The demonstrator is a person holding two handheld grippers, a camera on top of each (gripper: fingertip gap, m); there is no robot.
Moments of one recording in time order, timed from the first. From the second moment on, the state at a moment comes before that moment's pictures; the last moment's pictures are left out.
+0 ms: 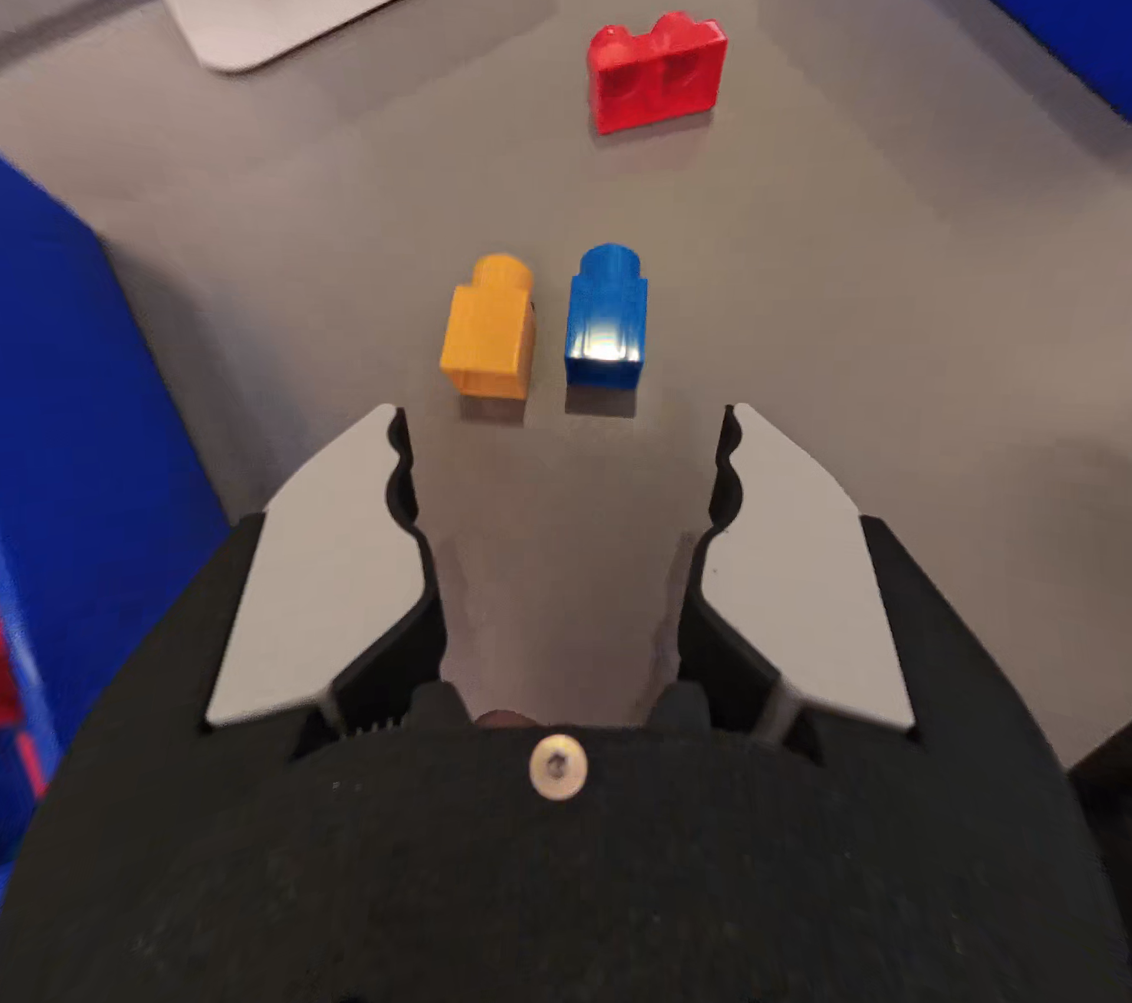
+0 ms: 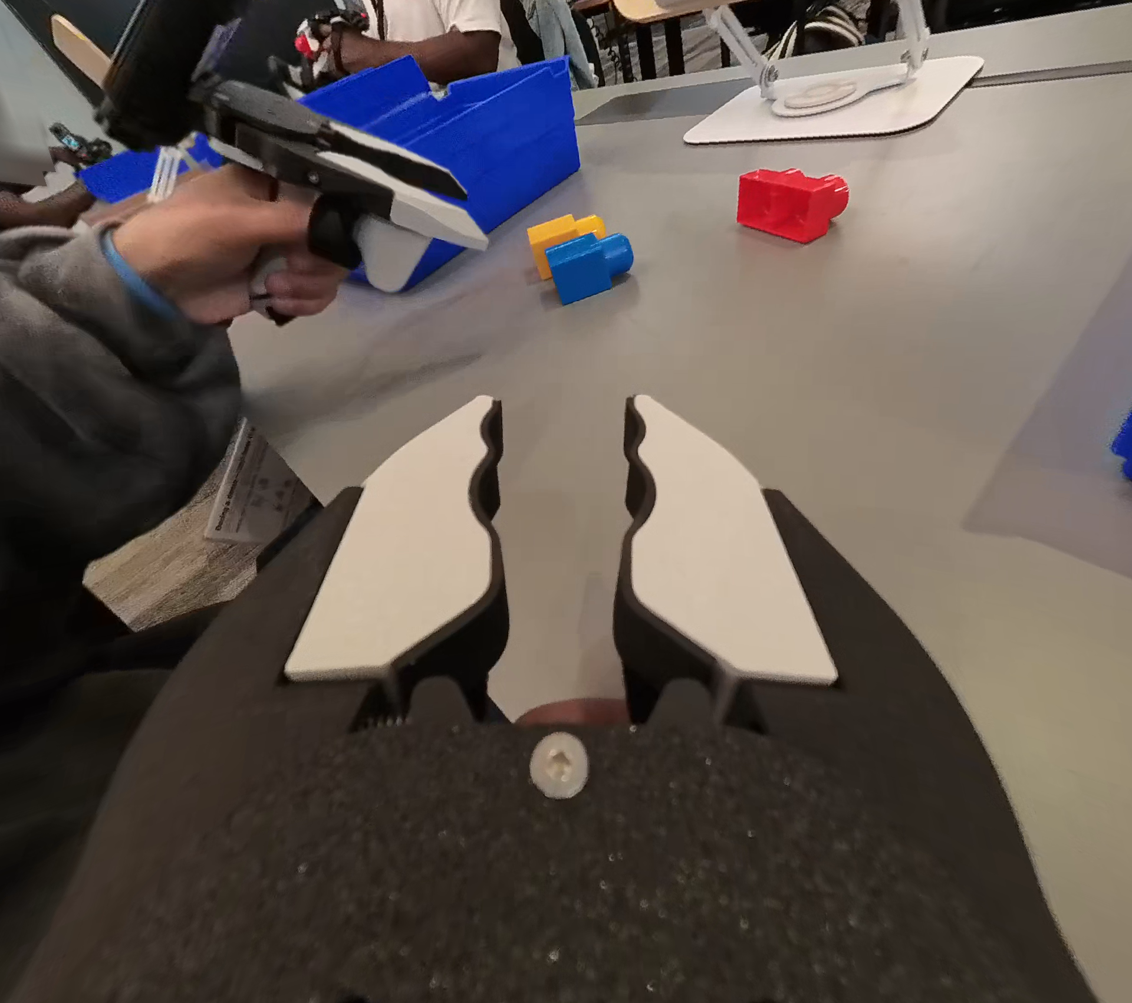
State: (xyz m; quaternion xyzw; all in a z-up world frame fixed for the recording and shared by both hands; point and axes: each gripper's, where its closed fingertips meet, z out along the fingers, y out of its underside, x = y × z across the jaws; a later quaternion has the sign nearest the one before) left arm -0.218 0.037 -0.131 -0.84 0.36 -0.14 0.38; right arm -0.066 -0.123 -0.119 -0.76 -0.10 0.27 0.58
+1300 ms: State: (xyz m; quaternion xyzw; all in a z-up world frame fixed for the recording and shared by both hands) left arm -0.189 0.069 -0.191 -0.91 0.41 -0.05 0.10; right arm -0.077 -0.113 -0.123 -0.77 -0.11 0.35 0.53
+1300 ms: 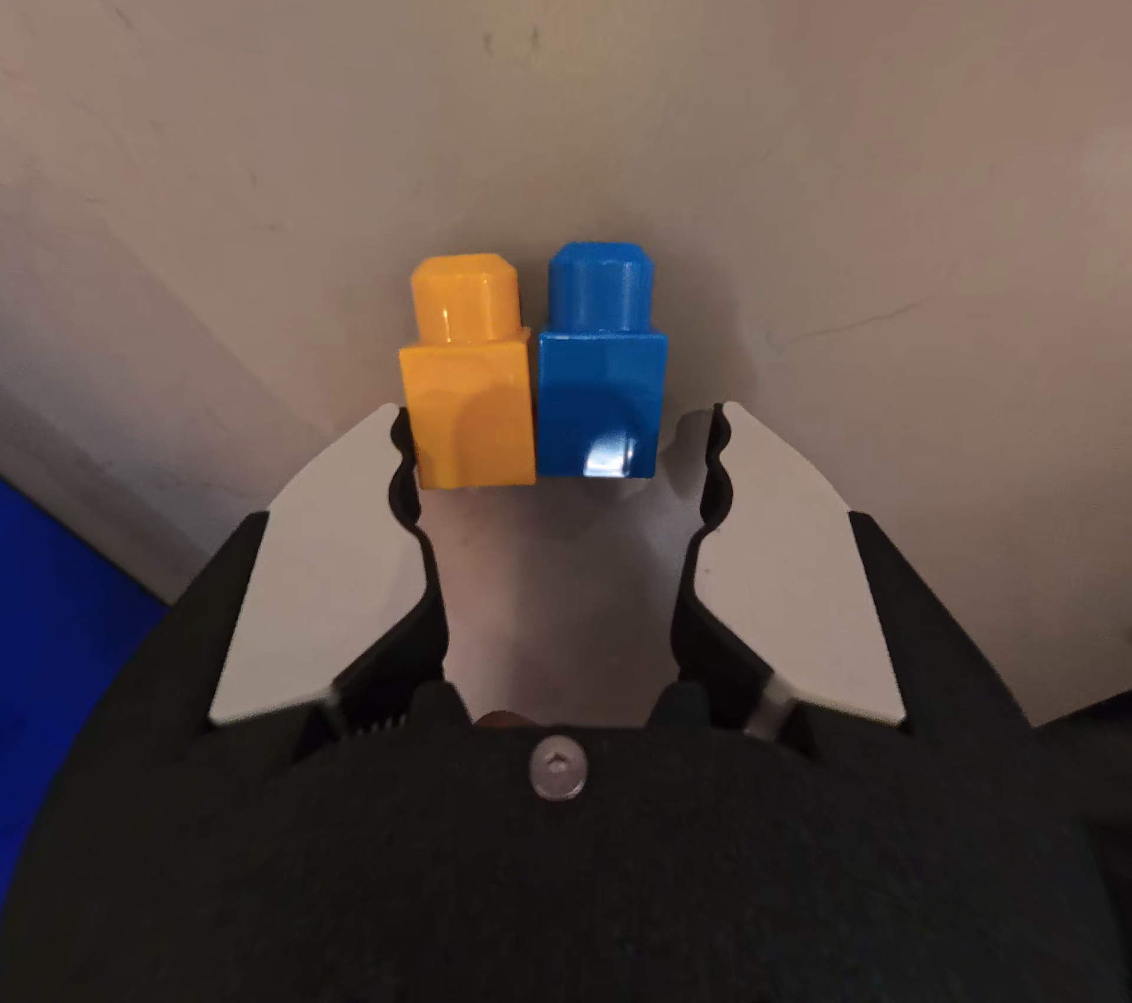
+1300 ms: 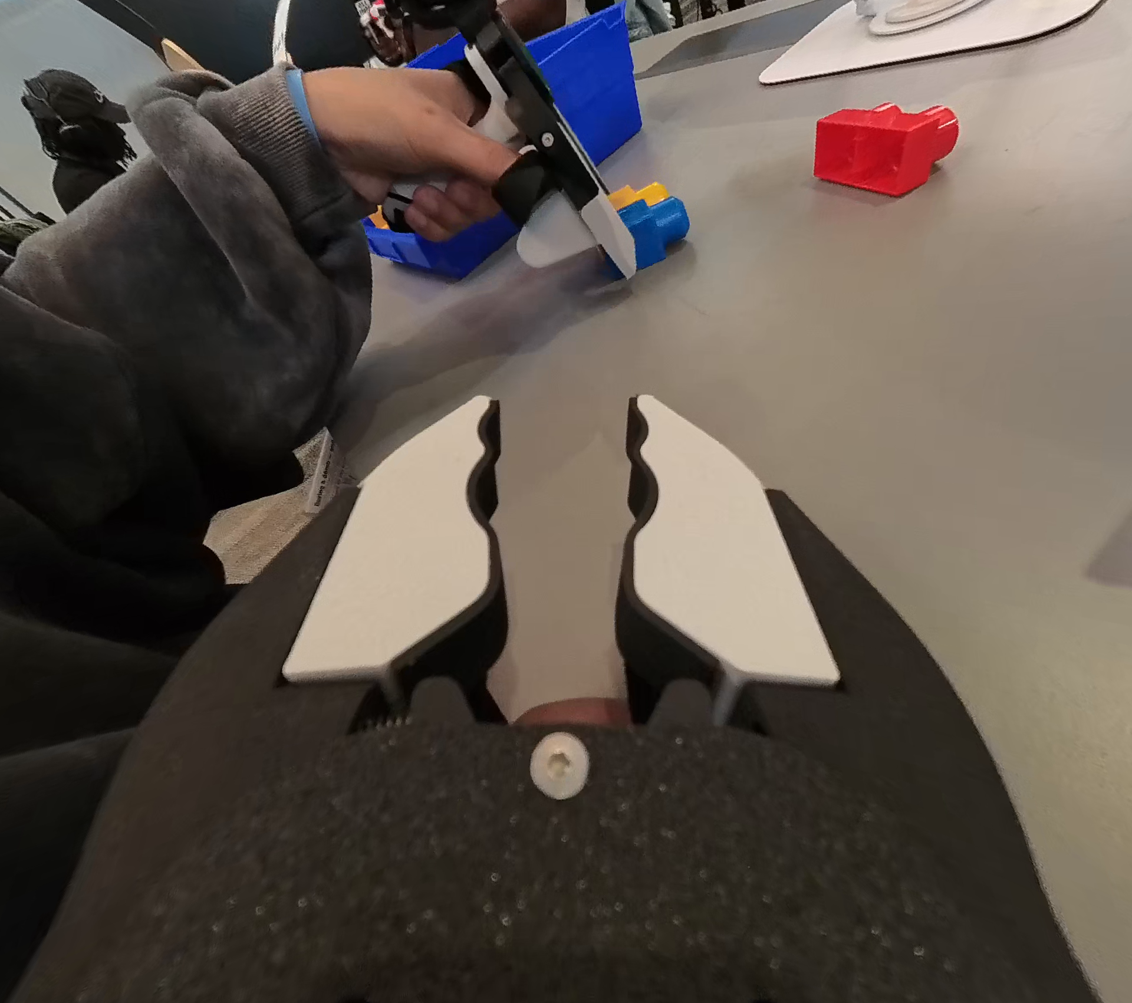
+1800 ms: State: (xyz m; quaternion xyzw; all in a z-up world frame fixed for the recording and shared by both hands) left arm -0.197 0.080 -0.194 -0.91 0.40 0.02 0.08; right arm -0.081 -0.116 -0.122 -0.77 -0.11 0.36 0.52
